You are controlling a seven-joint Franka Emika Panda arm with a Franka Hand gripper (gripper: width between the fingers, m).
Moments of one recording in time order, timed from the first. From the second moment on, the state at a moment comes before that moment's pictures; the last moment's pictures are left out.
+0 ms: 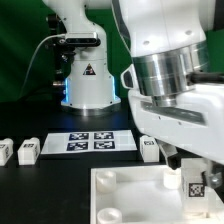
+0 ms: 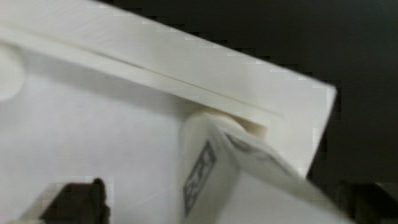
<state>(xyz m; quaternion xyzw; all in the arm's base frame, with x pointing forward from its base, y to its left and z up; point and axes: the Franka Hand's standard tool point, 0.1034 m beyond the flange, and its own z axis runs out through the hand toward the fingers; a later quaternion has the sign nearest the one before) 0.621 0.121 0.075 -0.88 0.47 0.03 0.09</state>
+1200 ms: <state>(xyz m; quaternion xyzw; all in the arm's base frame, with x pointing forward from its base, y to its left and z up) 0.628 0.119 0.076 -0.97 0.22 0.00 0.05</state>
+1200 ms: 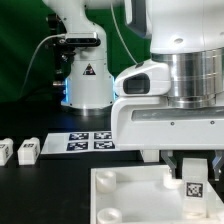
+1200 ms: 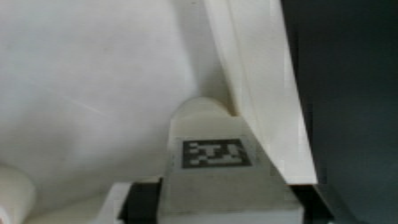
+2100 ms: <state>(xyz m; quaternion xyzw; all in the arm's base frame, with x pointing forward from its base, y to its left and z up) 0.629 0.120 0.074 -0.71 0.70 0.03 0.09</state>
